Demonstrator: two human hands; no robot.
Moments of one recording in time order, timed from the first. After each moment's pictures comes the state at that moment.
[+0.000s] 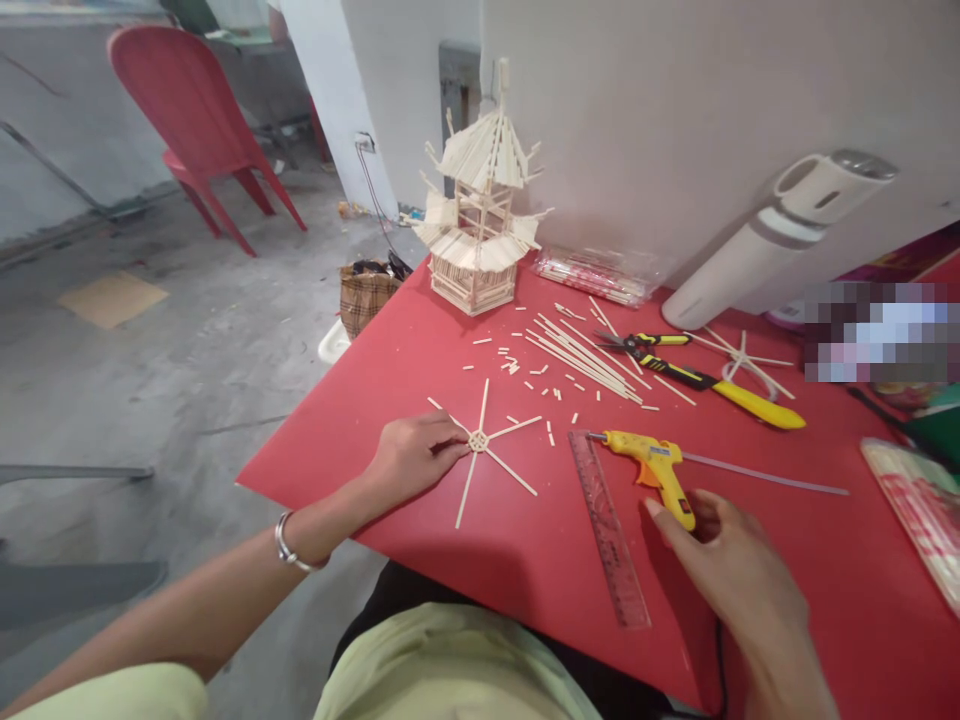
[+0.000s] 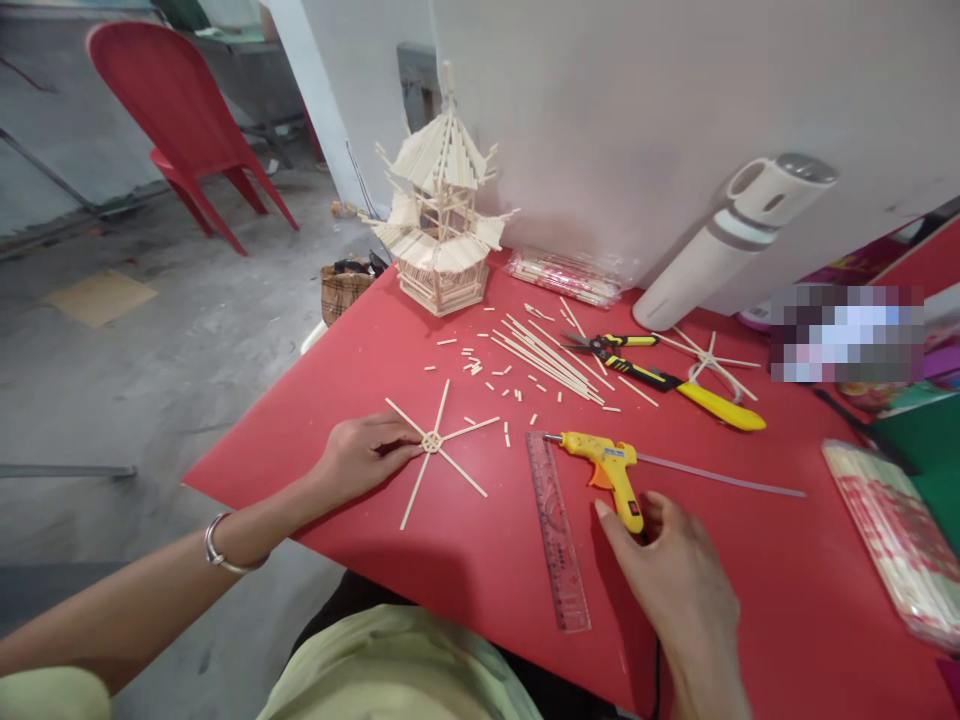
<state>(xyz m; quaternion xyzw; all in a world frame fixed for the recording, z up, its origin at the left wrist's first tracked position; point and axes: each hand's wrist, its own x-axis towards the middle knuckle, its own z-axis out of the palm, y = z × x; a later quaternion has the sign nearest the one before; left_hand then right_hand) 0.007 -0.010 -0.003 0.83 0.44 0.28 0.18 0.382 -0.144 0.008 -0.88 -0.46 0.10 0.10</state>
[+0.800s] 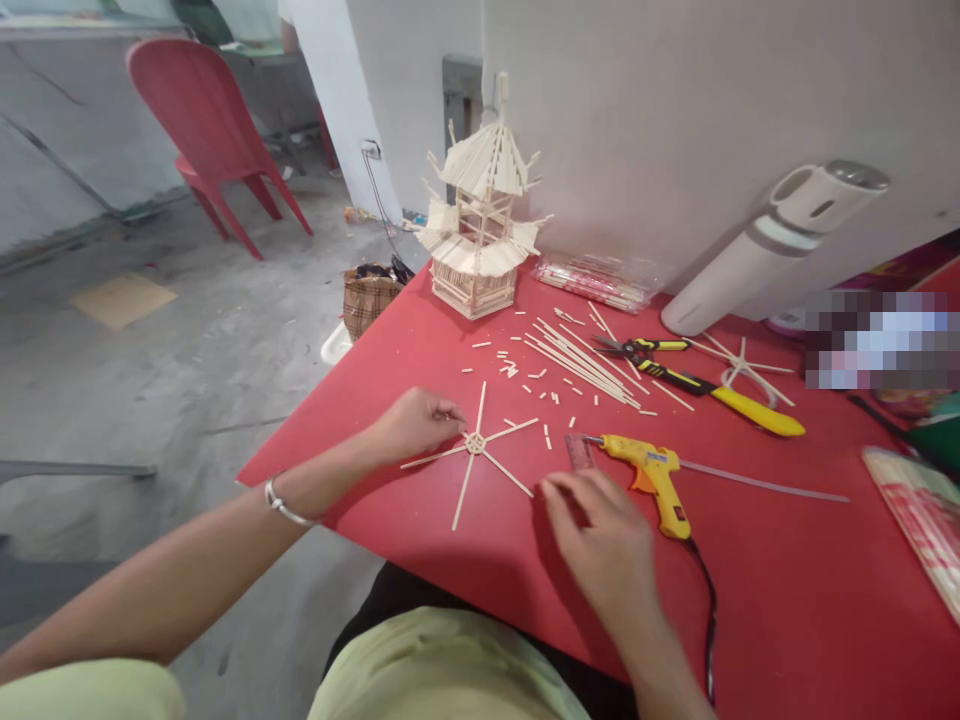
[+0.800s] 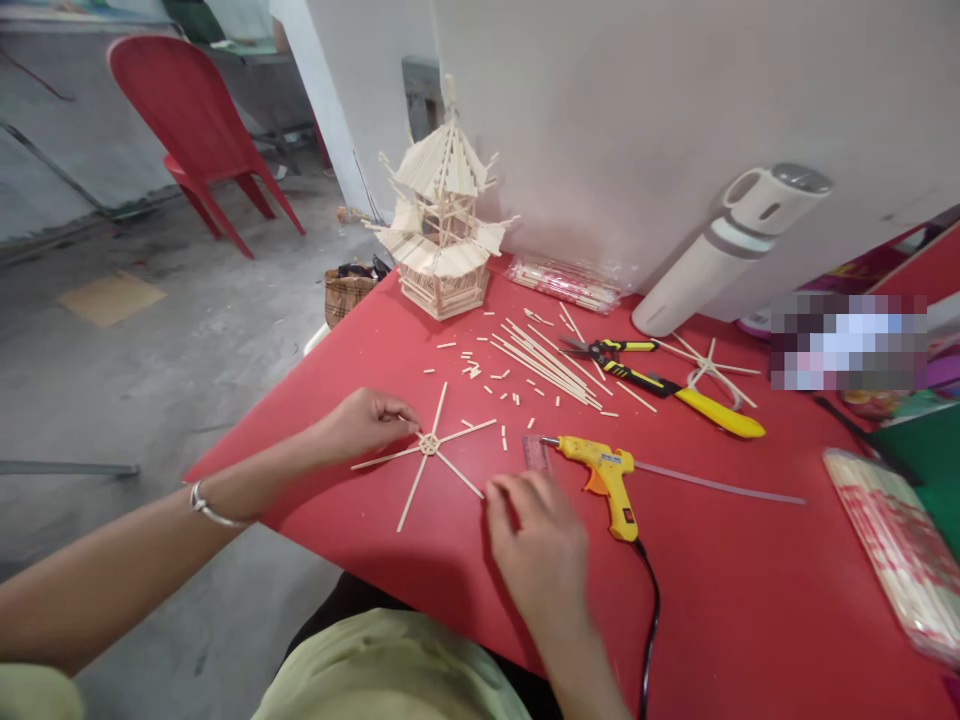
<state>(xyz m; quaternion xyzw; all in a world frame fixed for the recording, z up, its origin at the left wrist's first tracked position) 0.017 0.024 0.043 0.70 0.54 0.12 0.45 0.260 -0.115 0.019 -0.64 -0.69 0.04 0.33</state>
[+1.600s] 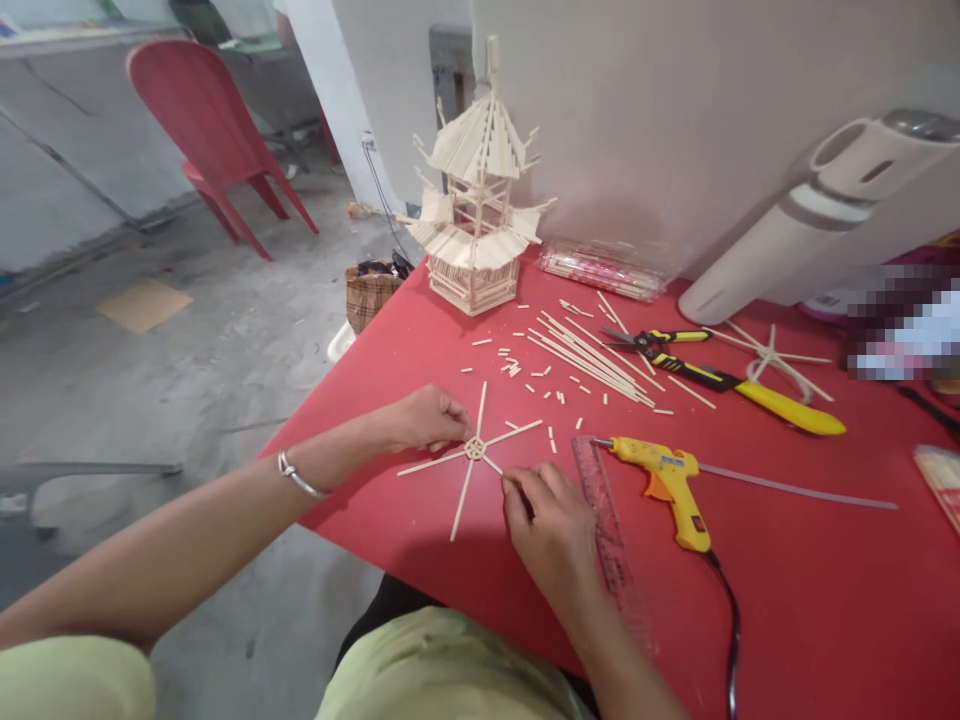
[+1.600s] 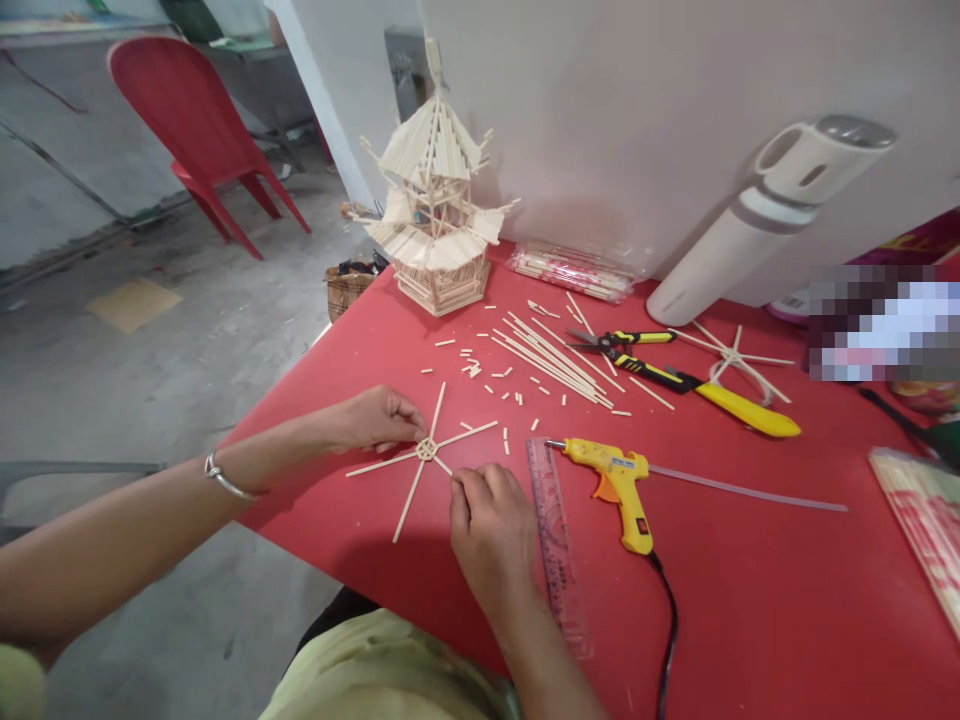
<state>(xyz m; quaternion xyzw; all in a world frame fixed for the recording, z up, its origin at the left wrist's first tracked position) 0.028 0.049 0.042 0.64 0.52 0.01 0.57 0.221 -0.094 -0.015 -0.61 -0.71 0.07 0.35</state>
